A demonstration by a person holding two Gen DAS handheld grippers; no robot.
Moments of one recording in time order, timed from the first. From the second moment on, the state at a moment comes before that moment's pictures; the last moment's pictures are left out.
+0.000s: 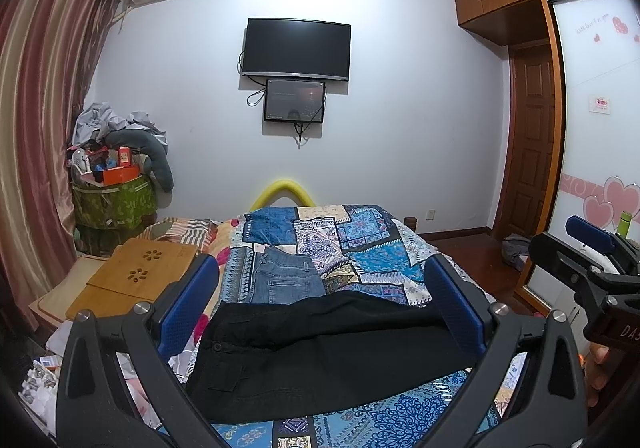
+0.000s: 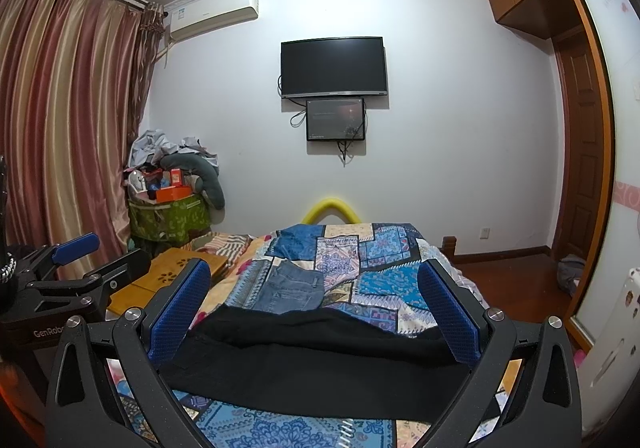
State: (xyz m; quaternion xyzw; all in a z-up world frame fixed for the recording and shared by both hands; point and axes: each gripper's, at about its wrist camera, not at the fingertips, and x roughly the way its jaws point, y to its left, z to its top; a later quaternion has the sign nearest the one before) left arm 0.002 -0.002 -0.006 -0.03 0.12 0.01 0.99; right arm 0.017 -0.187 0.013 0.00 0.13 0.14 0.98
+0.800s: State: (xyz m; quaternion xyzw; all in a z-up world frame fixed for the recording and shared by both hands) left arm 0.003 -0.005 -0.006 -0.03 0.12 0.01 0.99; right arm 0.017 -0.190 0.009 0.00 0.13 0.14 0.98
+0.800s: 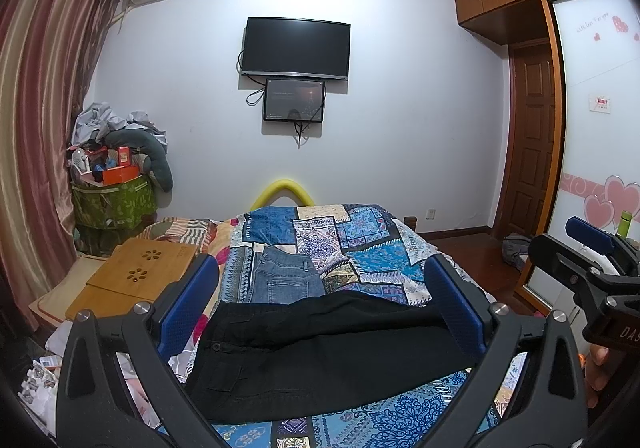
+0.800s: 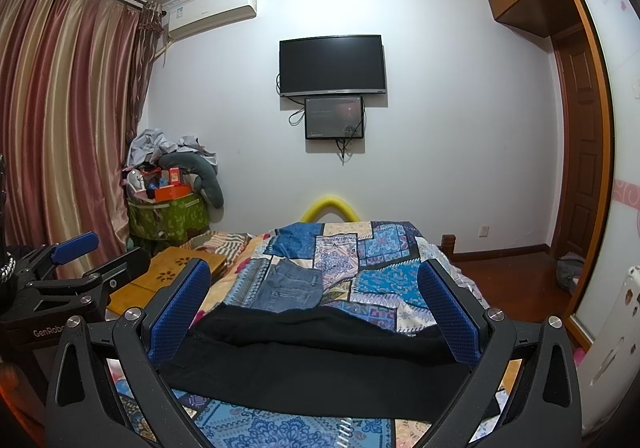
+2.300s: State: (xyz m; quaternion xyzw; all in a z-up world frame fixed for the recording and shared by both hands) left arm 0.275 0.120 -0.100 -0.04 0.29 0.08 0.95; right arm 0.214 -0.188 -0.092 -0.04 0.28 0.13 0.95
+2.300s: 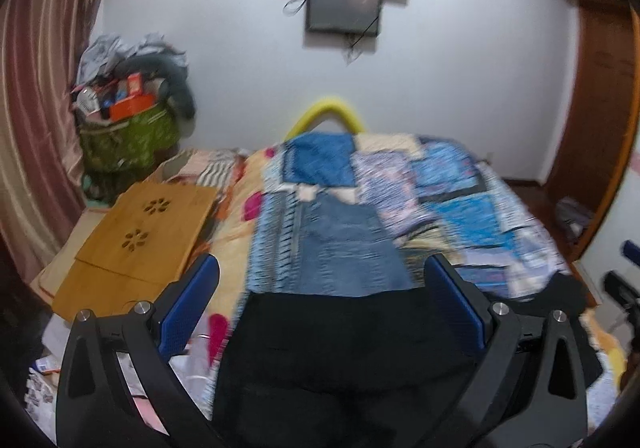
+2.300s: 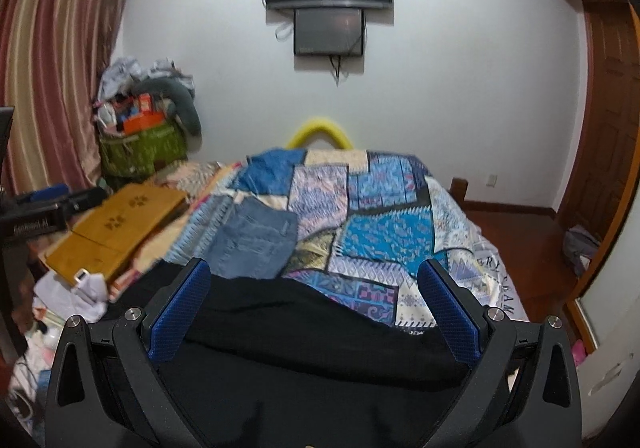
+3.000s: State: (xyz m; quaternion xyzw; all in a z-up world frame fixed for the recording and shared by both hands) left arm 0.419 0.215 -0.305 -0.04 0.54 0.12 0.83; right arm 0.348 -0.194 -0.211 -0.09 0.48 0.19 0.85
